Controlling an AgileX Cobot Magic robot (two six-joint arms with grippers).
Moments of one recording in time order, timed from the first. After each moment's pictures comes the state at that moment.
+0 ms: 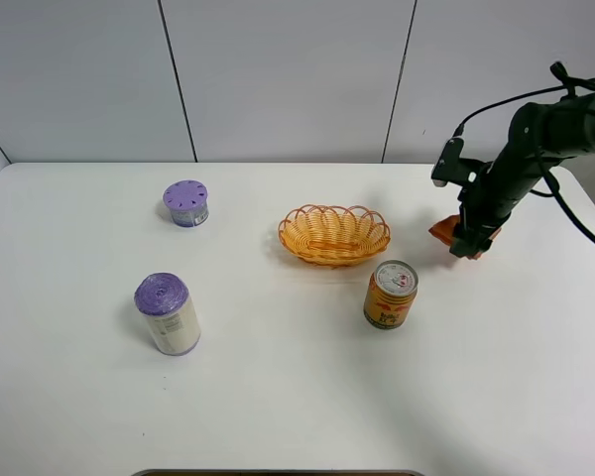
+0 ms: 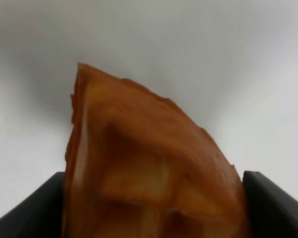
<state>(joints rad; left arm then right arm) -0.01 -0.01 -0.51 0.05 1.06 -0.07 0.04 1.99 -1.26 0.06 0.64 -1.02</state>
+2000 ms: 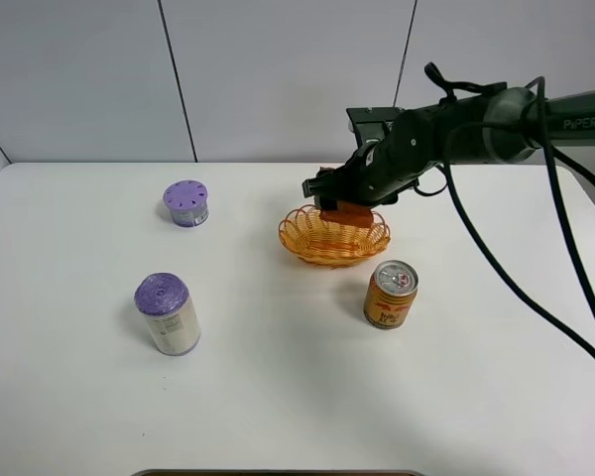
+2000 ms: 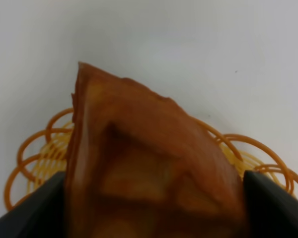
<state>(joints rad) -0.01 -0.01 -0.51 0.05 1.06 -0.07 0.46 1.97 -1.26 0.06 0.30 0.15</state>
